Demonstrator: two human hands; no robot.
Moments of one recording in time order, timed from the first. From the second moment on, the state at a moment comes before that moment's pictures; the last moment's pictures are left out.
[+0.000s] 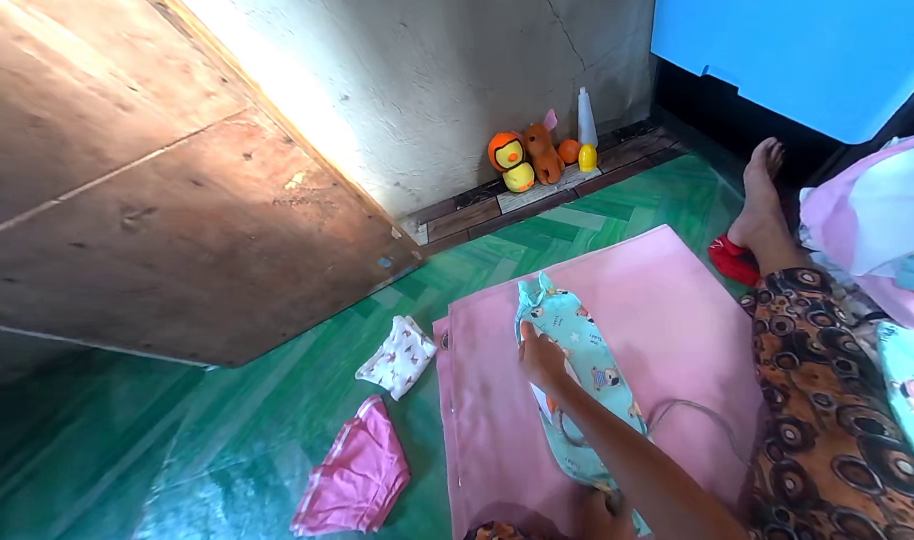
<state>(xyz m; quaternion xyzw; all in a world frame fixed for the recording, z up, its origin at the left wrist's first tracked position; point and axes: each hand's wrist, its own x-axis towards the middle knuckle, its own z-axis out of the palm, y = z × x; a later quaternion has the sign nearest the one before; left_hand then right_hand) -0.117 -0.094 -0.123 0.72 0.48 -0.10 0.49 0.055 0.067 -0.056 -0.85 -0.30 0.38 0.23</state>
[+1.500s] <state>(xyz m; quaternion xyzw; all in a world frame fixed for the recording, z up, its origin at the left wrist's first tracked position) -0.115 -0.096 -0.118 0.73 0.48 -0.11 0.47 0.011 -0.012 -0.063 -0.83 -0.35 0.39 0.19</state>
